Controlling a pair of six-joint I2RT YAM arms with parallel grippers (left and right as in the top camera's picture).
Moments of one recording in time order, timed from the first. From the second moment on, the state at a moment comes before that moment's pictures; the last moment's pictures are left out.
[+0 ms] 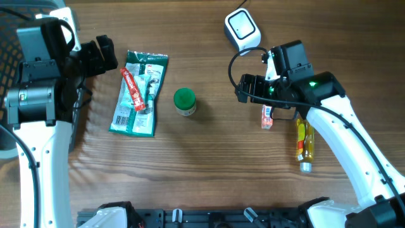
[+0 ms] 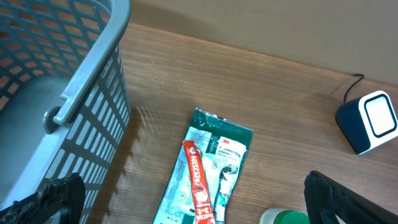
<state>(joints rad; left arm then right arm) 0.08 1.33 1.54 -0.91 -0.02 -0.16 0.33 1.47 1.25 -0.87 -0.22 0.44</state>
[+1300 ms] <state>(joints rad) 0.08 1.33 1.54 -0.91 -0.02 -0.16 0.40 1.47 1.25 -0.82 -0.23 0.56</state>
